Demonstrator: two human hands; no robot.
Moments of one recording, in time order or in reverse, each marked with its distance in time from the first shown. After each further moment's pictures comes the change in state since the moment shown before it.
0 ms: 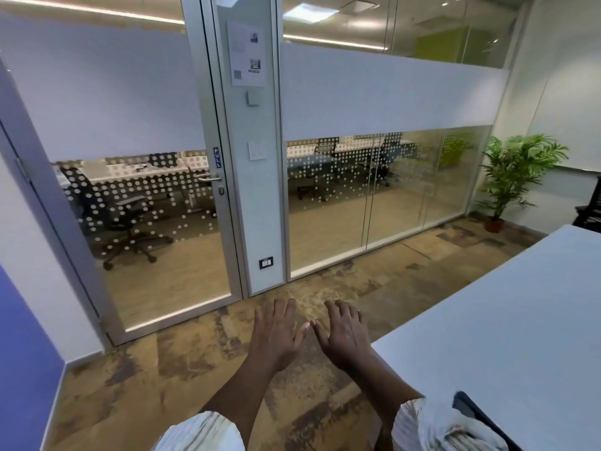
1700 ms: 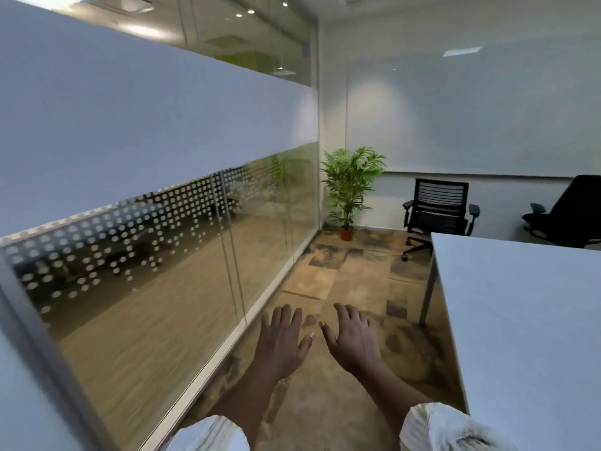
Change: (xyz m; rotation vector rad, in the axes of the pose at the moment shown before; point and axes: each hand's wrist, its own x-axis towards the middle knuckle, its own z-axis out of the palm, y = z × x) left_hand 0.867 0.161 0.253 0.004 -0.103 0.710; right_hand 0.666 0.444 0.054 -0.153 0.242 0.680
